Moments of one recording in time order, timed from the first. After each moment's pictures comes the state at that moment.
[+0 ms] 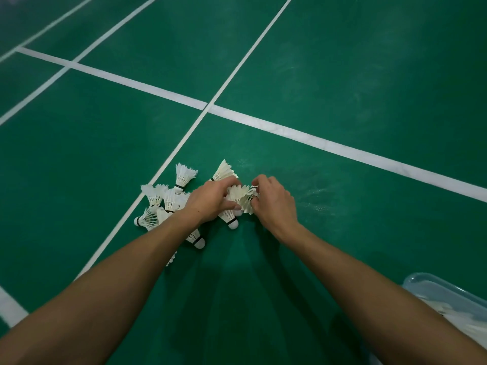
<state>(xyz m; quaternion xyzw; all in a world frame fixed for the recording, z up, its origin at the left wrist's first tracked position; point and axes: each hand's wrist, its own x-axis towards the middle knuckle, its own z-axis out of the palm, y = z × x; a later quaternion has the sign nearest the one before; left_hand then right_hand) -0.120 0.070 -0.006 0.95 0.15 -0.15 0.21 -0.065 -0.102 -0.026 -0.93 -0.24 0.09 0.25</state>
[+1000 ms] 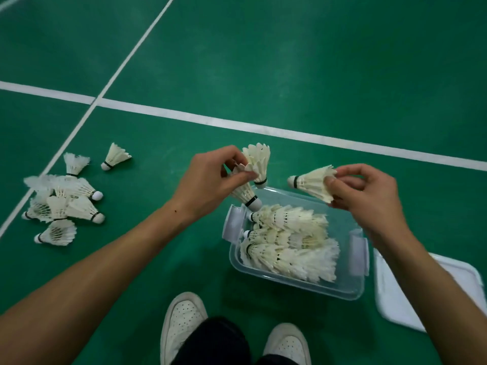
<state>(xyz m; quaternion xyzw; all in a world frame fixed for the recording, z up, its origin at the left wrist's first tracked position) -0.170 -0.223 0.124 0.89 -0.08 0.07 0.44 -0.166 -0.518 0.141 -0.79 0.12 0.04 0.60</state>
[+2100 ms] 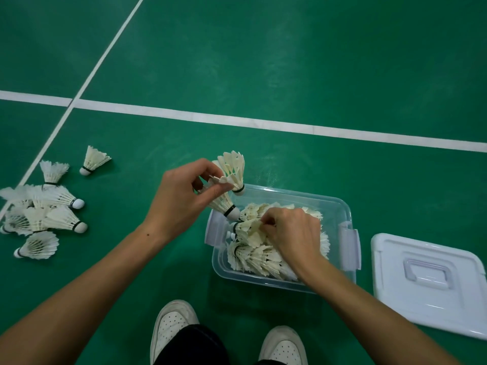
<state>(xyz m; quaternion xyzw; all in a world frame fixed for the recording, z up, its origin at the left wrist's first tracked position) -0.180 -0.221 0.098 0.90 -0.06 0.07 0.43 -0.192 -0.459 0.033 -0.99 -0.07 0.02 0.15</state>
